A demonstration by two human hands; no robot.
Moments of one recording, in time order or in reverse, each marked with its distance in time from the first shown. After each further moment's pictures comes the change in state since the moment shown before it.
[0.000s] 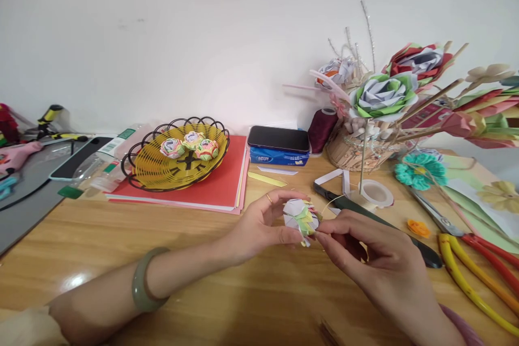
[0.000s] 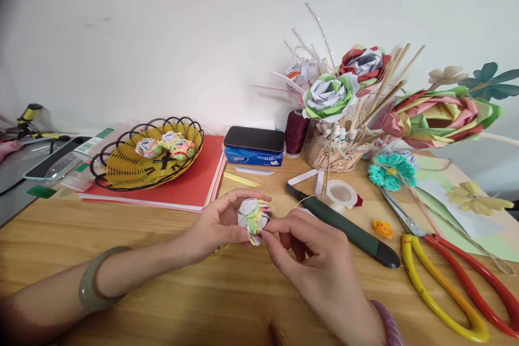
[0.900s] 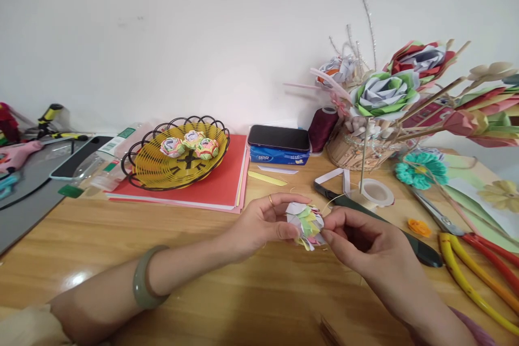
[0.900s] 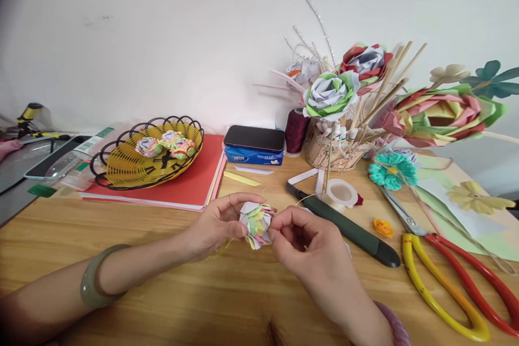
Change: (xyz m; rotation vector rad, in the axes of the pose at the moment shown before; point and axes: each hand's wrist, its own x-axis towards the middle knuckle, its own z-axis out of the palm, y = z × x) left_hand 0.001 -0.003 -0.002 -0.118 0.012 -0.074; right_hand 0.003 -0.008 0.002 0.319 -0.008 0.462
